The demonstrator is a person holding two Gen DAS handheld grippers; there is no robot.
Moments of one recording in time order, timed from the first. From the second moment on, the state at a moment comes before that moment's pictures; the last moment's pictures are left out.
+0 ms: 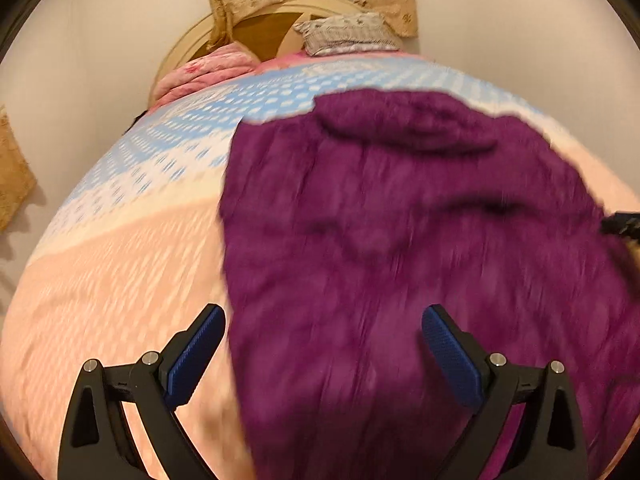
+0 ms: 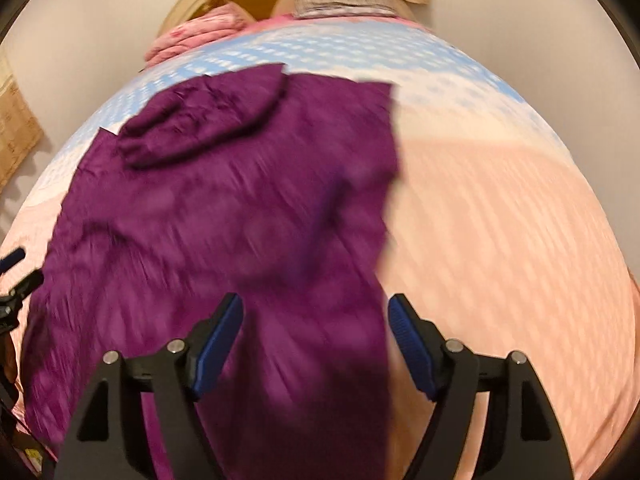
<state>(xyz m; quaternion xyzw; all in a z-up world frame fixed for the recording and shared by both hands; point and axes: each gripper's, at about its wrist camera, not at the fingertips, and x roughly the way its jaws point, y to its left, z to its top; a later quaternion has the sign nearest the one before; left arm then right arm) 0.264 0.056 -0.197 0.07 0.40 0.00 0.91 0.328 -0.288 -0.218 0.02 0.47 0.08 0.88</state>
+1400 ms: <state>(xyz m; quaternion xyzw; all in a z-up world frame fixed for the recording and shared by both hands) 0.088 0.072 -0.141 -0.01 0.34 -0.13 0.93 0.115 -0.297 -0.183 0.12 0.39 0.17 0.90</state>
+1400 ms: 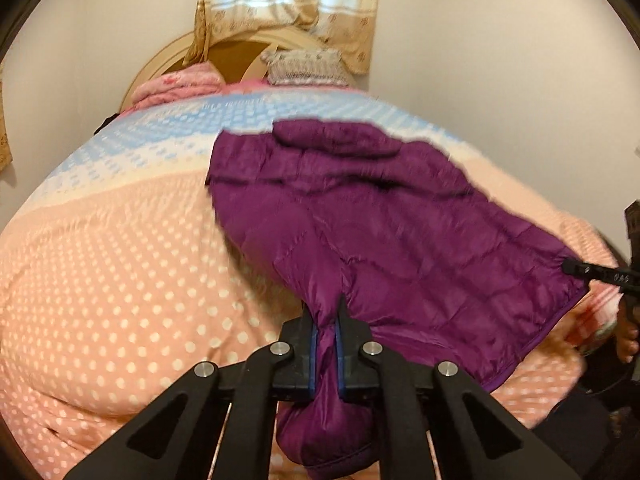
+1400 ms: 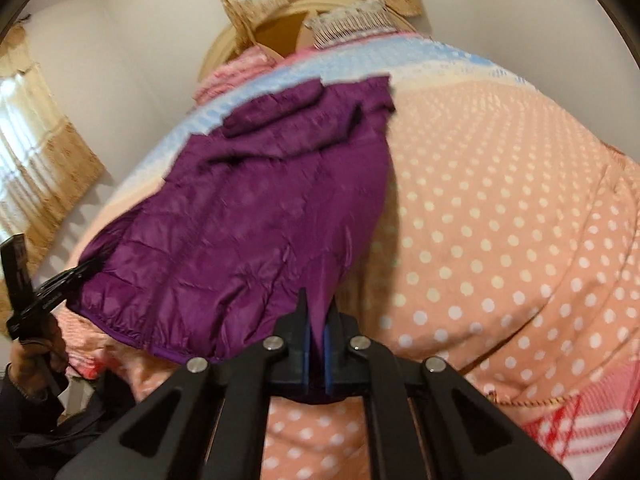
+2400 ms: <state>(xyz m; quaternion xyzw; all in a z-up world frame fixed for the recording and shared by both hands) 0.274 0.105 -0.086 0.00 0.26 -0.03 0.96 0.313 -0.259 -0.099 0.13 0.29 0.12 0.94</state>
